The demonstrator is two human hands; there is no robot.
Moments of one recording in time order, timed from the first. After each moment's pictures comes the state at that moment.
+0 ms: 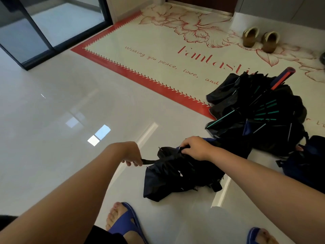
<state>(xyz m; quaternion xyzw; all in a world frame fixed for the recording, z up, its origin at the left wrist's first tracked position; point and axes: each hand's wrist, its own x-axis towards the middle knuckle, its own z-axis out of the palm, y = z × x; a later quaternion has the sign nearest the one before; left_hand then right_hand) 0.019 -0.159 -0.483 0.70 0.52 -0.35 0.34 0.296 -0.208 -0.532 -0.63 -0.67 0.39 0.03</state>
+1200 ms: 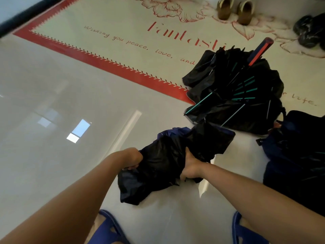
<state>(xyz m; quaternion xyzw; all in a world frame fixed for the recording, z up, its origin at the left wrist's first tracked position) 0.110 -0.170 -0.559 0.62 0.58 -0.29 0.44 0.338 -0.280 -0.621 -0.74 -0.41 0.54 -0.05</state>
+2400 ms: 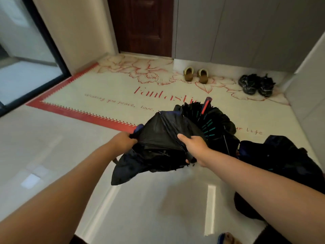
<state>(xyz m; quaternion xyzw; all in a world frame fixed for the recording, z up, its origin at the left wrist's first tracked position) 0.166 -0.155 -0.343 0.74 0.56 0.02 0.37 0.387 -0.284 -0.372 -0.75 -0.22 0.45 0.43</state>
